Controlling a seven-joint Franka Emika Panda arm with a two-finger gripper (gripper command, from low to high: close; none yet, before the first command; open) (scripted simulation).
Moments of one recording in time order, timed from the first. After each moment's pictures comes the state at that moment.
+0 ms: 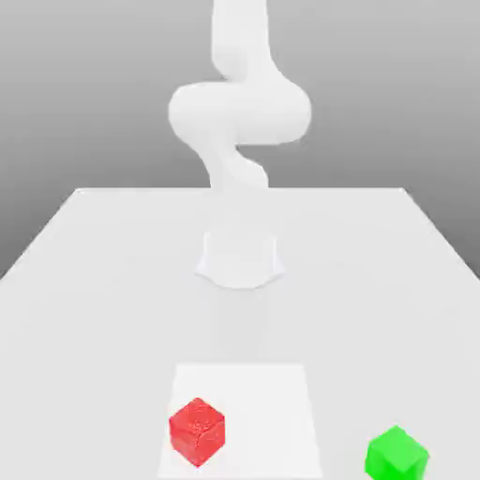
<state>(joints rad) 0.05 -0.71 -0.05 -2.32 0.02 2.34 0.70</state>
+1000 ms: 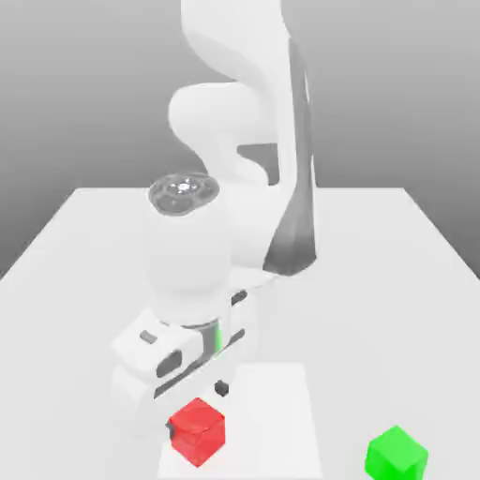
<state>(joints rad) 0.12 0.35 -0.20 -2.51 0.24 2.86 -0.35</state>
